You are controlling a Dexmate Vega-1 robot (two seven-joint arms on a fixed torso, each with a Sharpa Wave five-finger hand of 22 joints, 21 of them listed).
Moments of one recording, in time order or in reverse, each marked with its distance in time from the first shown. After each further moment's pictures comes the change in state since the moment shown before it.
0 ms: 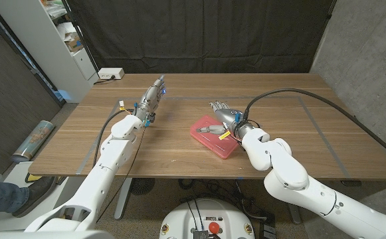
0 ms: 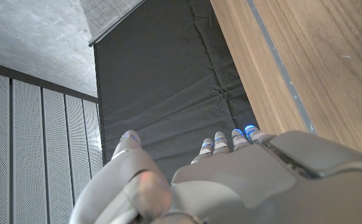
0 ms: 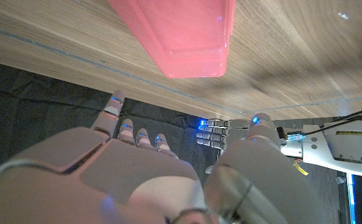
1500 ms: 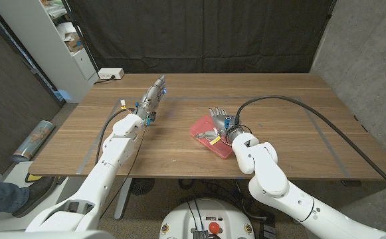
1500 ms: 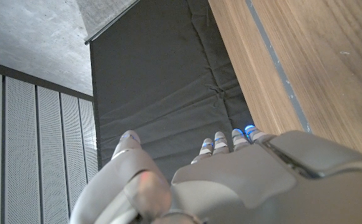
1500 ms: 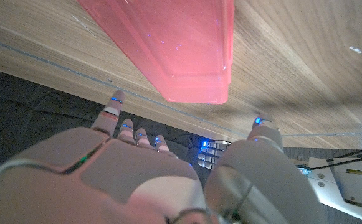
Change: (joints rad) left arm -0.040 -0.020 0.000 0.063 0.014 -0.004 -0.016; left_hand 0.005 0.005 -0.004 -0.004 -0.008 0.005 -0.005 0.000 0.000 0.000 0.000 0.000 0.000 0.001 -0.001 0.000 0.000 0.000 0.000 0.000 0.000; right arm -0.032 0.153 -0.020 0.109 -0.254 -0.011 0.149; right_hand -0.005 -0.005 -0.029 0.004 0.006 0.000 0.025 0.004 0.000 -0.005 0.023 0.000 0.000 -0.004 0.004 0.004 0.000 -0.003 0.004 0.000 0.000
